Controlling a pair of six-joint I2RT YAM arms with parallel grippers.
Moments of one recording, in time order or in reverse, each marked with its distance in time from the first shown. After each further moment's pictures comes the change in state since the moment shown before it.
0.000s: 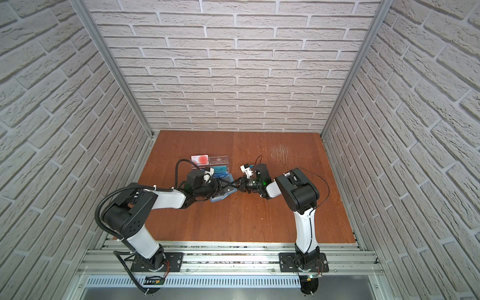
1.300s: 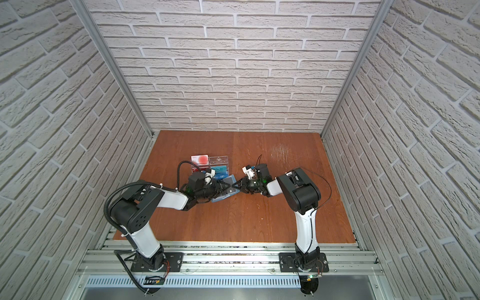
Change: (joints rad) left arm -0.015 0.065 -0.028 0.121 -0.017 -0.002; right arm -0.024 -0.012 0.027 -0.203 0.041 -0.117
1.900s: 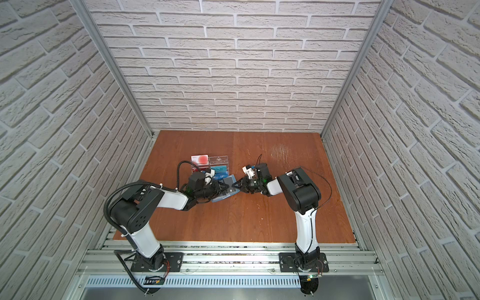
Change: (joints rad) left arm -0.001 -0.002 0.000 -0.008 -0.021 0.008; right arm -0.002 0.000 0.009 -0.014 -0.010 0.002
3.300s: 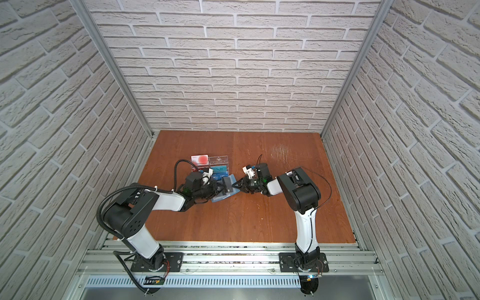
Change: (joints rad) left arm 0.025 -0.071 -0.029 -0.038 -0.001 0.042; right arm -0.006 0.005 0.001 0.008 -0.008 0.012
